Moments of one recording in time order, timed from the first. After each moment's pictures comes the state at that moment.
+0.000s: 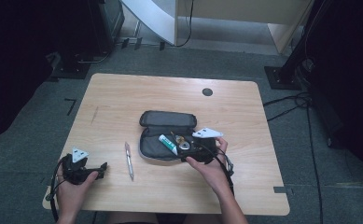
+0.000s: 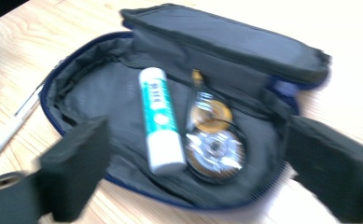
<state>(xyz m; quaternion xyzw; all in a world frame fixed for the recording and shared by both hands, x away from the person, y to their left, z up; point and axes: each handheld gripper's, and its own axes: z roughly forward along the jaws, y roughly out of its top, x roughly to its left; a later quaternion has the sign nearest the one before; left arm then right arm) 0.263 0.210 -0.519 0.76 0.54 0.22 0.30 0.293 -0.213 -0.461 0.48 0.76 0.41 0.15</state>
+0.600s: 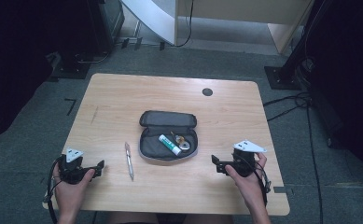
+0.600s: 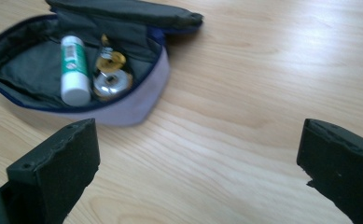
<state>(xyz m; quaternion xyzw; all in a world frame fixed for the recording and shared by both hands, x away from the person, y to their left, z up) 0.260 0.216 -0.514 0.73 0.57 0.22 0.32 0.246 -0.317 -0.467 0.53 0.72 0.40 0.19</state>
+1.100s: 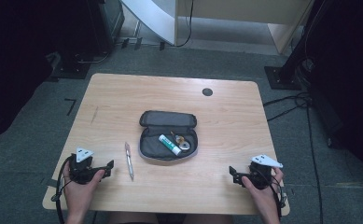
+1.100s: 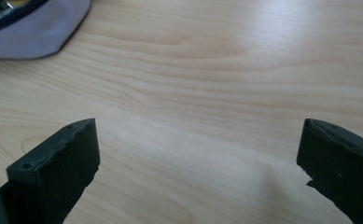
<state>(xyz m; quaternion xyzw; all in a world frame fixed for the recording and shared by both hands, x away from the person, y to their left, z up) 0.256 0.178 -0.503 0.74 0.55 0.21 0.33 0.217 -0.370 -0.509 0.57 0.71 0.36 0.20</state>
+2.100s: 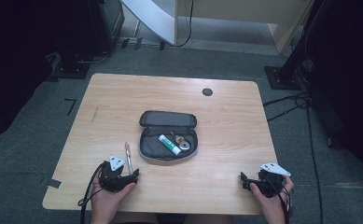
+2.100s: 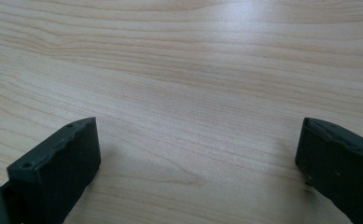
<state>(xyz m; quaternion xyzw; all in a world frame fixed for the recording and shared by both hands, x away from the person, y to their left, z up) 0.231 0.097 -0.511 0.77 0.53 0.21 0.29 0.201 -0.398 -0.527 0.61 0.70 0.30 0.24</state>
